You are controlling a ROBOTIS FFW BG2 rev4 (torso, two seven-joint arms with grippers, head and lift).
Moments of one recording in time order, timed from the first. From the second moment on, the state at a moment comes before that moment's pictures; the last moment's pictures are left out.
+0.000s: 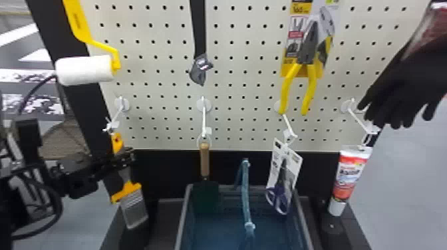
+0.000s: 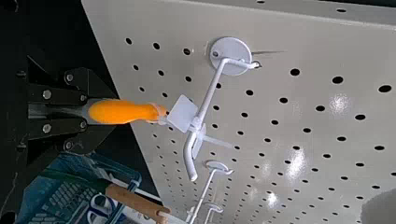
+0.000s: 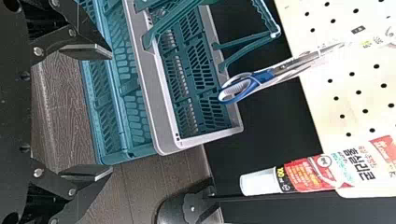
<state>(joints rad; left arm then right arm) -0.03 0.23 0.30 -1.94 0.22 0.71 -1.01 0.88 -0.10 0.27 -2.21 -0.24 0.13 -0.23</state>
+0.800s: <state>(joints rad) 0.05 0.21 0.31 -2.12 0.18 0.76 -1.01 0.88 -0.10 0.27 -2.21 -0.24 0.13 -0.23</state>
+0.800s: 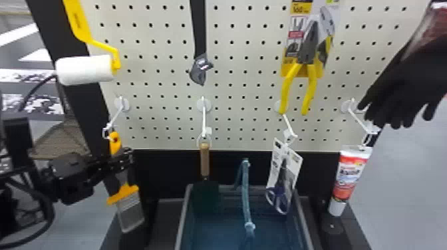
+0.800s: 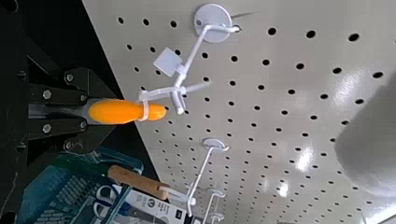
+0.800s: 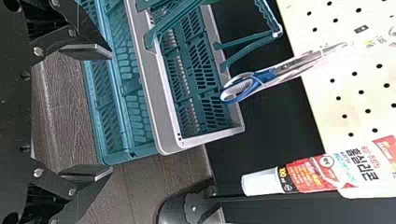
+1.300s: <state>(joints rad) 0.08 0.19 0.33 -2.28 0.15 0.80 -1.00 0.87 -0.10 0.27 -2.21 -0.24 0.14 -0.23</state>
